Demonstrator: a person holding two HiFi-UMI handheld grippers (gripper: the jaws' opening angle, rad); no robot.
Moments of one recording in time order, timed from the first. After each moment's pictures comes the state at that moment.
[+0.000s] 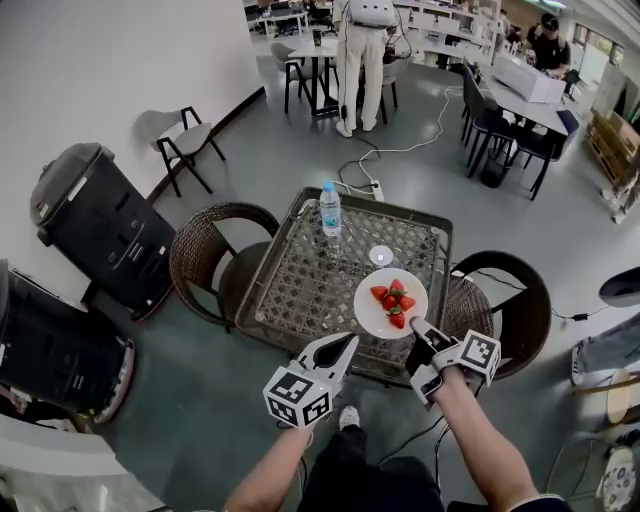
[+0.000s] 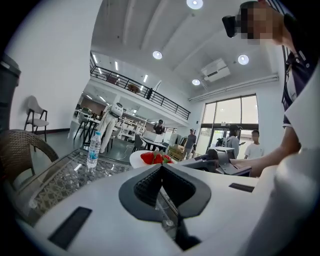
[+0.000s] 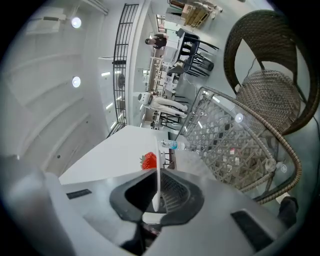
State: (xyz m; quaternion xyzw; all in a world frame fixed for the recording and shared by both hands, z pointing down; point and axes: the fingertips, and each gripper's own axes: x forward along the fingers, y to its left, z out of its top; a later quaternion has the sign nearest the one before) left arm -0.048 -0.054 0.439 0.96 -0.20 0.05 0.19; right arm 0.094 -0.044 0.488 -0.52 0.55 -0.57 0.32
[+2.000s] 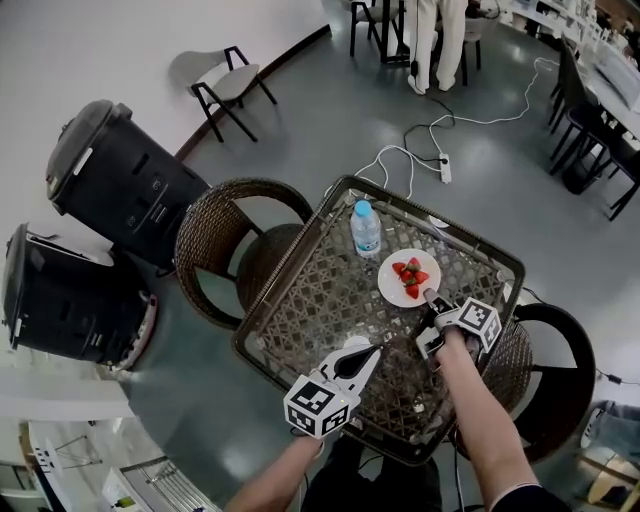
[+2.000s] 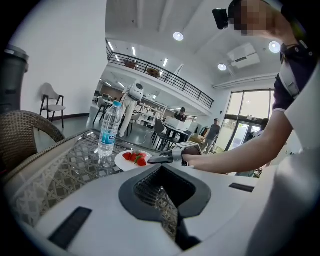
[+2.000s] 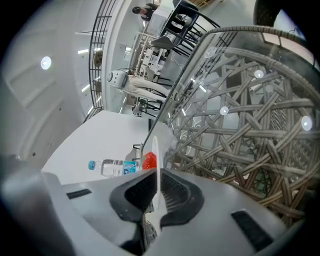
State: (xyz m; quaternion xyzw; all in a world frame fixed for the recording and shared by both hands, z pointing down) left arm 0.029 -0.219 0.561 0.92 -0.28 0.13 0.25; right arm 0.171 -0.328 0.692 -0.50 0.52 -0.65 0.22
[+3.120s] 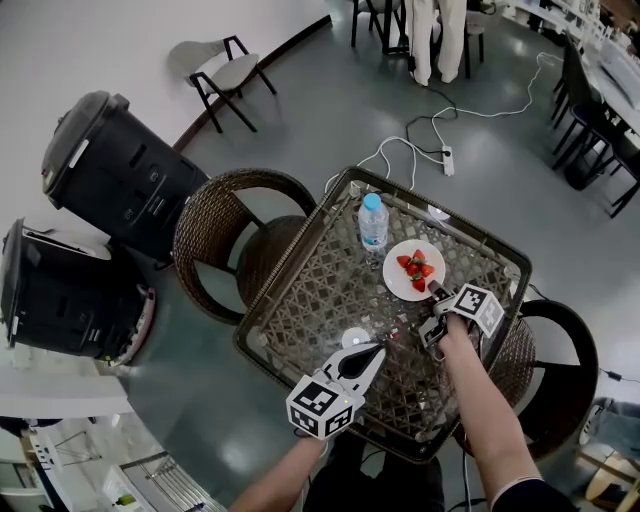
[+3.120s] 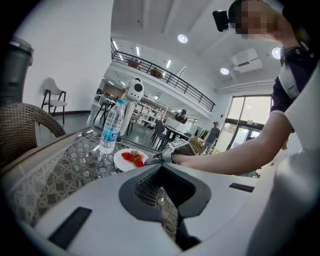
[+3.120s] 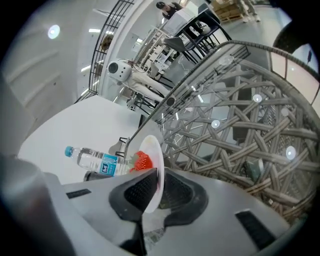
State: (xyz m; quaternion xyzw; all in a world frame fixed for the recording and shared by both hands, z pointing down) left arm 0.021 -0.217 0.564 0.91 -0.28 0.12 0.27; right arm 0.175 -0.339 0.718 -0.57 0.52 -0.62 0.11
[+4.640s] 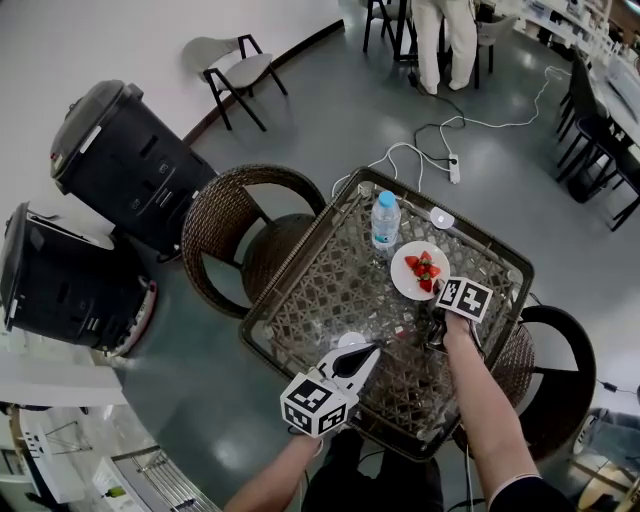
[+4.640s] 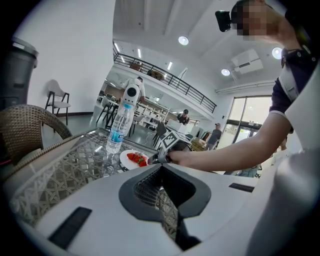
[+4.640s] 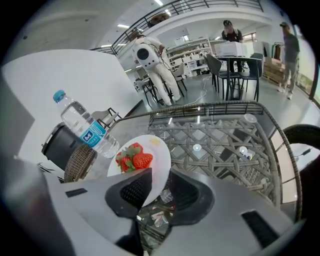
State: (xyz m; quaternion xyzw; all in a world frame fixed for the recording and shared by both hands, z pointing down) left arm -0.004 -0.210 0.558 0.91 -0.29 0.11 0.27; right arm 0.183 -0.346 0.715 -0.65 0.57 -0.49 -0.14
